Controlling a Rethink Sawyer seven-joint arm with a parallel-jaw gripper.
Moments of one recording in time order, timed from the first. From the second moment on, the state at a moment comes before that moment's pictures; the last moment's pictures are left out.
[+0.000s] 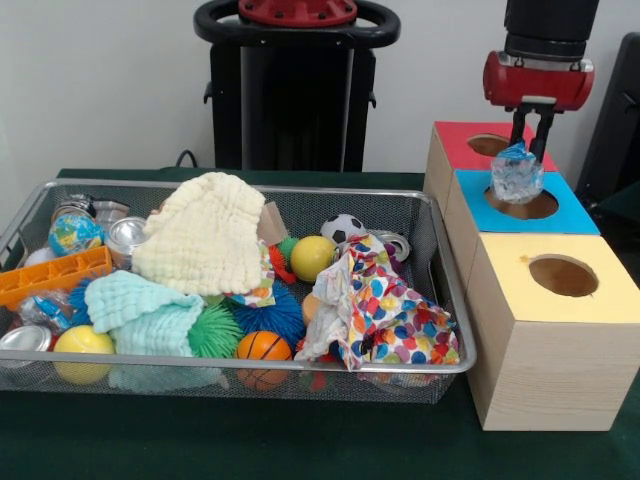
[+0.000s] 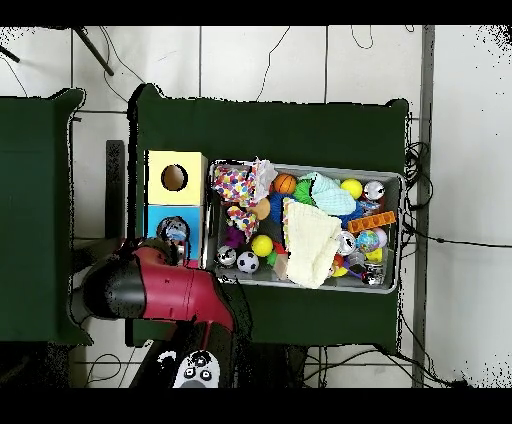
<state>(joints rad) 0.26 -0.74 -0.20 1.88 0.29 0.28 1.66</state>
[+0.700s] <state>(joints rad) 0.28 -0.72 -0.23 1.87 0.31 0.28 1.66</state>
